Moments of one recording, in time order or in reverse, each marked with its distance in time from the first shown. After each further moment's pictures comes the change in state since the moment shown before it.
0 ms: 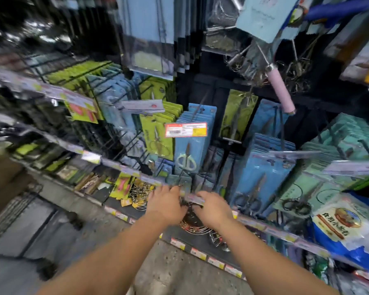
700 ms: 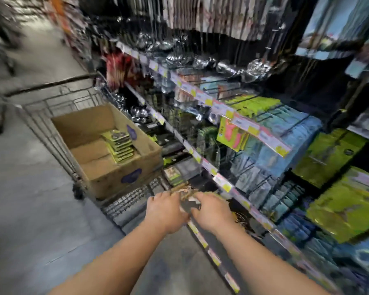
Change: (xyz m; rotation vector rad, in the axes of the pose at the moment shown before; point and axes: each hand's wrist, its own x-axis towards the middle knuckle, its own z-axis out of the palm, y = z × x) left_hand -0.083 -0.383 -0.083 -0.121 0.212 -0.488; right_hand 0.040 -0.403 0.141 -0.304 -0.062 -0.604
